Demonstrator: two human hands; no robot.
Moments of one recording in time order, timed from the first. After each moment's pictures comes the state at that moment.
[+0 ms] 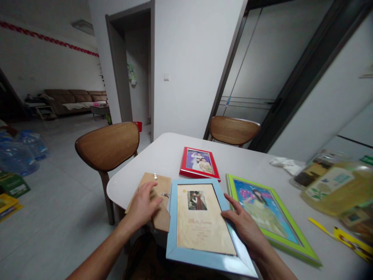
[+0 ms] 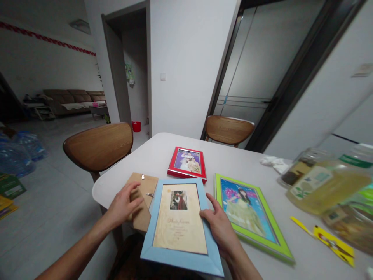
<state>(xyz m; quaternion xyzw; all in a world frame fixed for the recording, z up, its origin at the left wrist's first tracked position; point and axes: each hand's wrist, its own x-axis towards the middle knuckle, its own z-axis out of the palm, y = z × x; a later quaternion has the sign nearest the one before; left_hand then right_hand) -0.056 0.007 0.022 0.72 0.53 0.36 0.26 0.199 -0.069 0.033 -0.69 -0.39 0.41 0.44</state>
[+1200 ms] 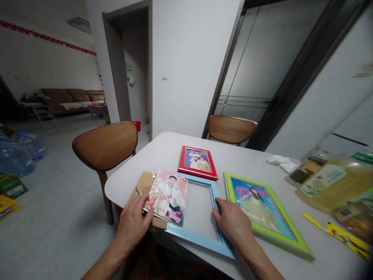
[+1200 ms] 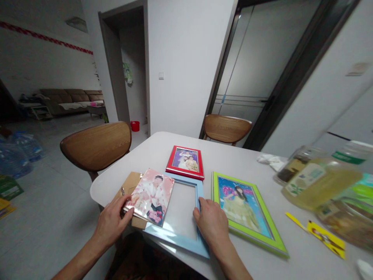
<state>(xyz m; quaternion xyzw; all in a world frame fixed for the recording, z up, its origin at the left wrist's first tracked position) -0.070 -0.025 0.002 0.78 0.53 0.32 0.04 0.205 -0.056 0.010 -0.78 -0.62 -0.06 0.08</state>
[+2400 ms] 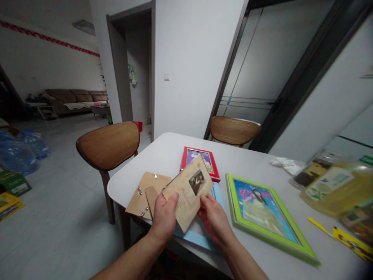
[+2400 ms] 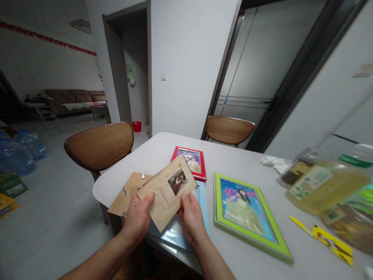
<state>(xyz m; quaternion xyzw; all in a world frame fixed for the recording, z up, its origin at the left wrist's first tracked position) 0.021 -0.034 0.039 0.49 0.34 0.58 0.55 0.142 -0.040 0.022 -0.55 -0.36 0.47 0.58</state>
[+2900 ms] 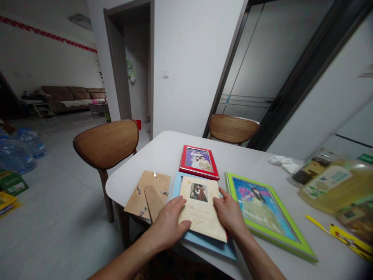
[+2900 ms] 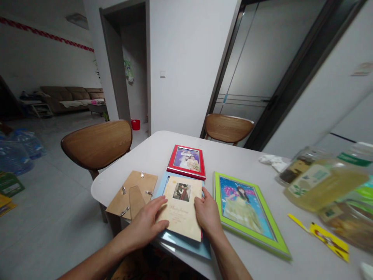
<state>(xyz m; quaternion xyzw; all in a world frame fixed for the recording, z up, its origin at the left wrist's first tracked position) 0.000 -0.033 0.013 0.81 0.41 0.28 0.31 0.197 -0.037 0.012 -0.74 -0.45 0.26 0.41</state>
